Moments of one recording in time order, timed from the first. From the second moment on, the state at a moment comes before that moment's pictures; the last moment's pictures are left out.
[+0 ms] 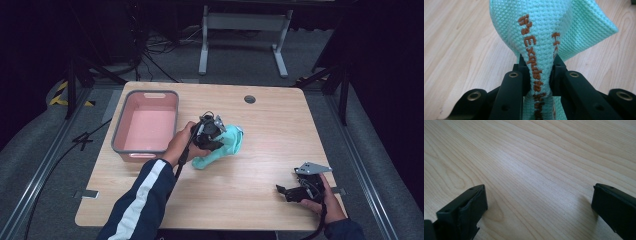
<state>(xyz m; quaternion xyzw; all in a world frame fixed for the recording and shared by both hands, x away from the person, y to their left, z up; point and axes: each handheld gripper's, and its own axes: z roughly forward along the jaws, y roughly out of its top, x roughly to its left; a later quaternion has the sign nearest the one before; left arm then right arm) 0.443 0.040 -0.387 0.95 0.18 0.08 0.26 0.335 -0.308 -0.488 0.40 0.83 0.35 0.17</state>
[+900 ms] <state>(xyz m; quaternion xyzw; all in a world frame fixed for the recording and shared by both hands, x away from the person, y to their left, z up) 0.436 0.014 -0.438 0.96 0.16 0.06 0.20 0.335 -0.308 -0.488 0.41 0.83 0.35 0.17</state>
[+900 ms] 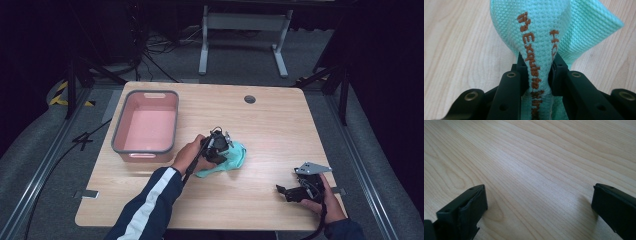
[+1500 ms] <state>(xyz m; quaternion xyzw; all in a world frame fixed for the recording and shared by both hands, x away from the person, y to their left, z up) 0.429 0.014 -0.426 0.96 0.16 0.06 0.23 0.335 -0.308 -0.488 0.40 0.83 0.35 0.17</state>
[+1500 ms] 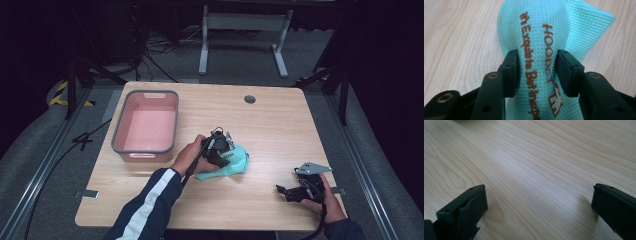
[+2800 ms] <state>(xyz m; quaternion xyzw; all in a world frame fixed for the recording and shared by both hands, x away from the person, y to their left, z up) 0.371 0.068 -0.380 0.95 0.12 0.13 0.25 0.335 -0.308 -0.488 0.40 0.83 0.35 0.17</state>
